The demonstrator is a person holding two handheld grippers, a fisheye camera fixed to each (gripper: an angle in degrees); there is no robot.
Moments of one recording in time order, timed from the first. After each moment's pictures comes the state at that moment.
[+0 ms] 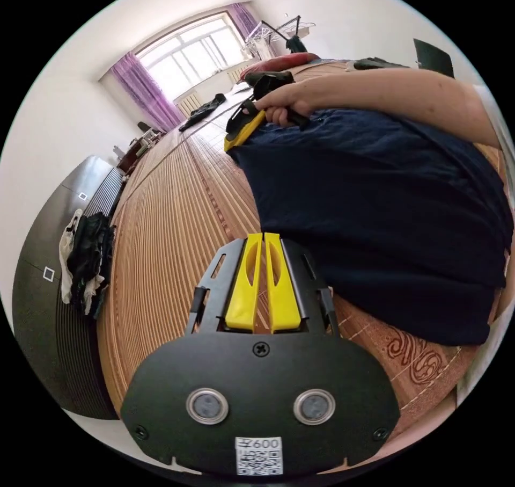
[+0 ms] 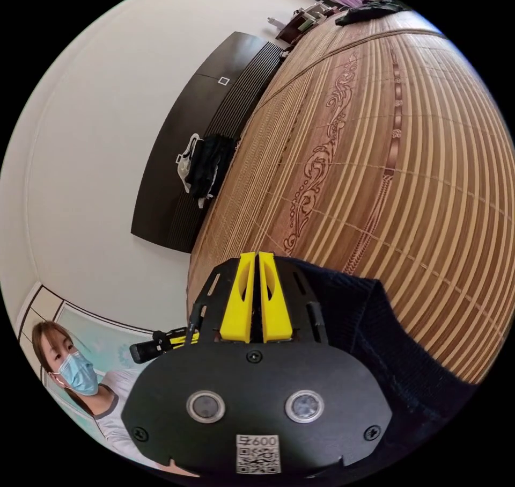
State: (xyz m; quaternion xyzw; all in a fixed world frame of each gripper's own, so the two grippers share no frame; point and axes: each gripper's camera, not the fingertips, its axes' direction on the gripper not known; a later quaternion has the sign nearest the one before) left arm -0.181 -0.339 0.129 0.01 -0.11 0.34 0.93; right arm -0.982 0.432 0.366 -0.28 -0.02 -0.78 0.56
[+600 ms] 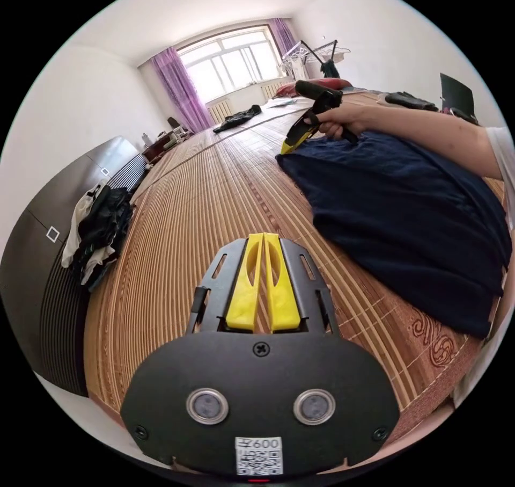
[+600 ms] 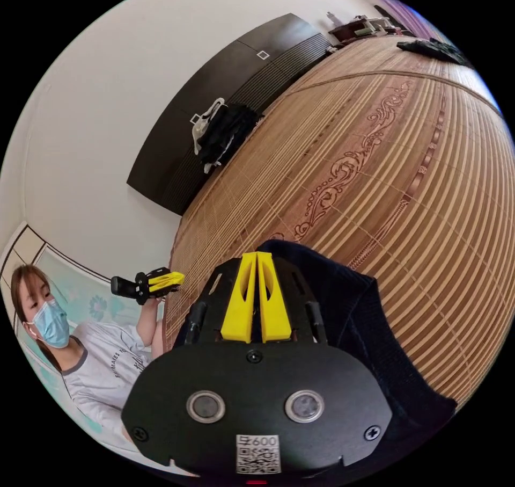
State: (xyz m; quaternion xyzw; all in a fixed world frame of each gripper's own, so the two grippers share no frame) left arm -0.299 -0.374 0.075 0.05 -0.10 0.24 0.96; right arm -0.940 0.459 0.319 -0.29 0.01 -0.84 0.45
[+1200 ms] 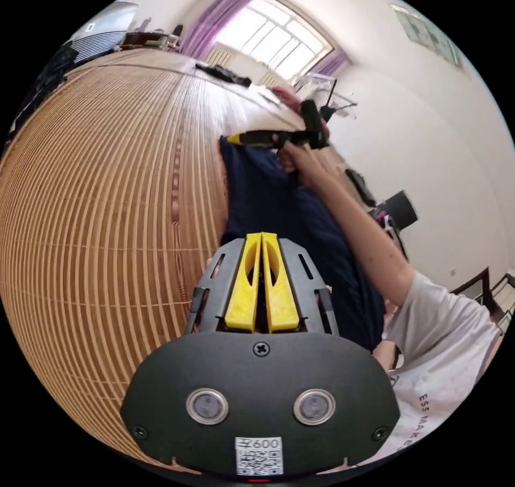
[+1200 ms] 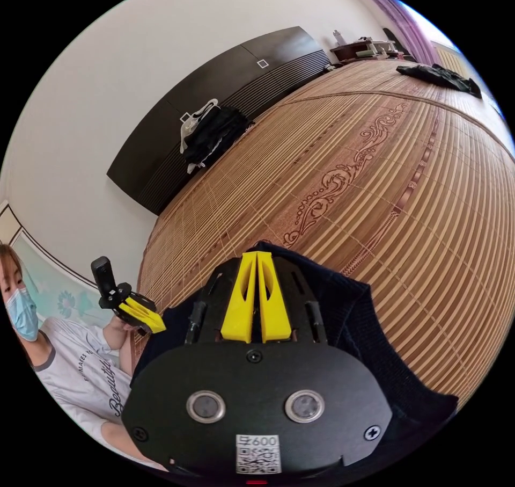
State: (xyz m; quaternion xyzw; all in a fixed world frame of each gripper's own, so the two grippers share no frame) left arm -0.387 -0.468 0.104 -0.07 0.22 -0.01 0.97; right arm -0.851 0.498 0.278 -0.19 0.00 -0.89 0.41
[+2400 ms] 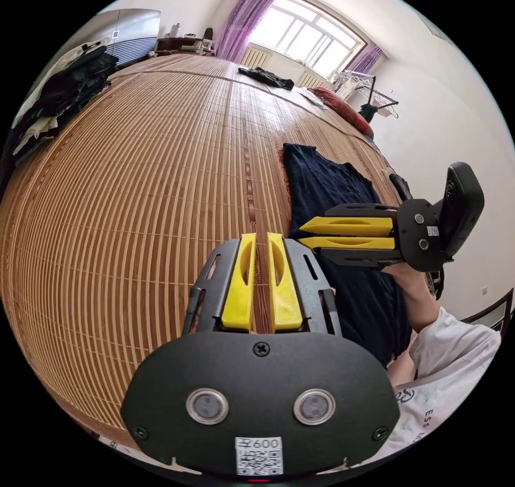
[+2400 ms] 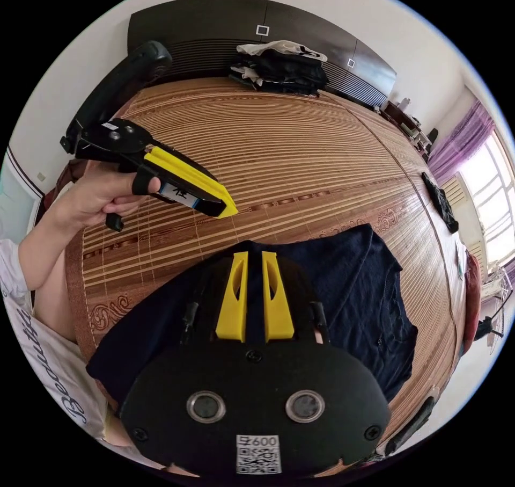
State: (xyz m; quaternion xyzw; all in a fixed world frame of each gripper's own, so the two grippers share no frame) left arm -0.482 -0.560 0.045 -0.05 0.13 -0.04 0.99; right arm -0.450 0.740 0.191 0.02 0.19 -0.97 0.16
